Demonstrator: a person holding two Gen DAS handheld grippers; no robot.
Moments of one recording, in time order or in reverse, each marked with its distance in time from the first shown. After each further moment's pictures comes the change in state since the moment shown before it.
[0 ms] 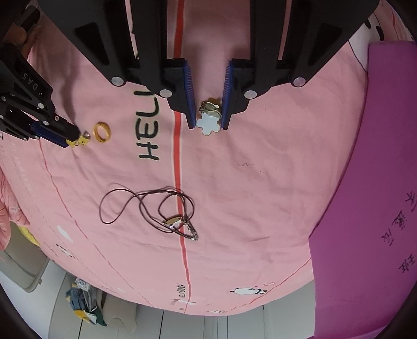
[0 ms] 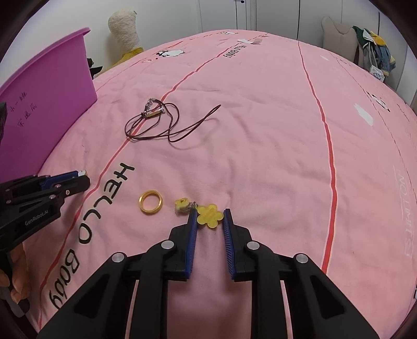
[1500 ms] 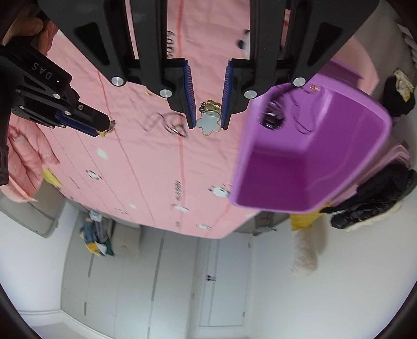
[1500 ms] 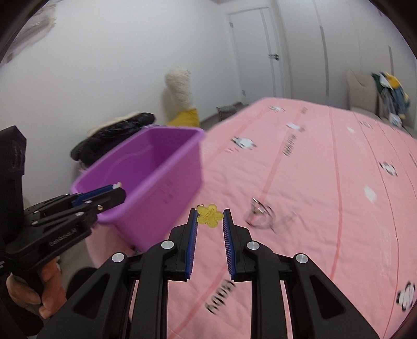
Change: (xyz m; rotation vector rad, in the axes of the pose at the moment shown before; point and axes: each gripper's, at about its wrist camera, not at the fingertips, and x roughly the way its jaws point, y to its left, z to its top) left arm -0.273 0.070 0.006 -0.078 -0.379 0.001; right arm -0.240 0.151 0.054 -0.108 -0.322 0.230
